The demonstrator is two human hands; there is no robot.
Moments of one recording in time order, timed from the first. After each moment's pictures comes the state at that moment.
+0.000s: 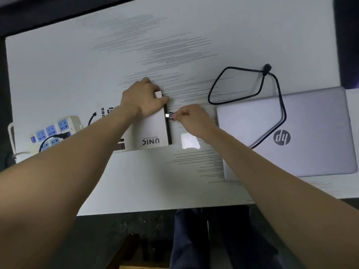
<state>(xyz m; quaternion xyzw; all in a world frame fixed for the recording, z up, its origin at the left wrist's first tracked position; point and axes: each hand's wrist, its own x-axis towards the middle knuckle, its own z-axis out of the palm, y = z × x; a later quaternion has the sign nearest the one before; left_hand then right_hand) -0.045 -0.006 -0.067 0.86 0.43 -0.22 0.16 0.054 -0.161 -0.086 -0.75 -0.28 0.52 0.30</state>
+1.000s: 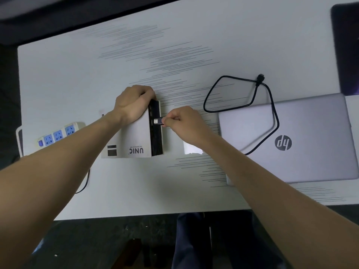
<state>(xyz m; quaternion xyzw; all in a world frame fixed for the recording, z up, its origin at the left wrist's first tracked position) -0.072 0.009 -0.047 0.82 0.47 -0.11 0.32 0.040 -0.158 -0.042 -0.71 -0.33 0.52 0.35</state>
